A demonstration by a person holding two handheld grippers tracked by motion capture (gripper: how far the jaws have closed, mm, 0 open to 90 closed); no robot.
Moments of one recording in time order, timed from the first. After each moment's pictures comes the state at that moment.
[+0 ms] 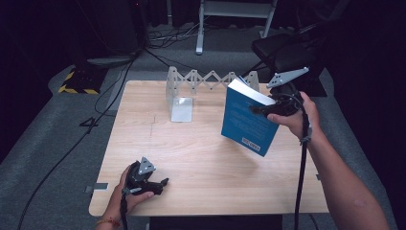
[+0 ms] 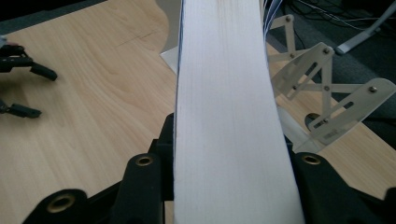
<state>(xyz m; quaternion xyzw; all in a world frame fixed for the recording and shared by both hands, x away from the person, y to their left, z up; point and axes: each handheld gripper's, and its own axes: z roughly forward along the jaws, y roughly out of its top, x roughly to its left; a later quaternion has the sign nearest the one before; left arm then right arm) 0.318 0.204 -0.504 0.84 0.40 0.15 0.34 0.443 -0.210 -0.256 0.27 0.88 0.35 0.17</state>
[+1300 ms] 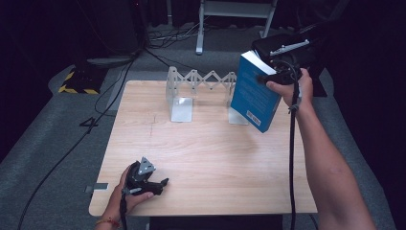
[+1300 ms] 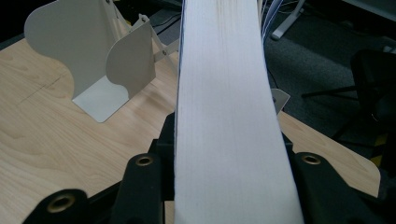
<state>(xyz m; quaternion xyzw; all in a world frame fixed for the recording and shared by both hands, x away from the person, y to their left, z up) 0.317 0.204 -0.505 0.84 0.40 0.15 0.34 0.529 -0.222 -0.246 0.39 0.82 0.35 0.22</state>
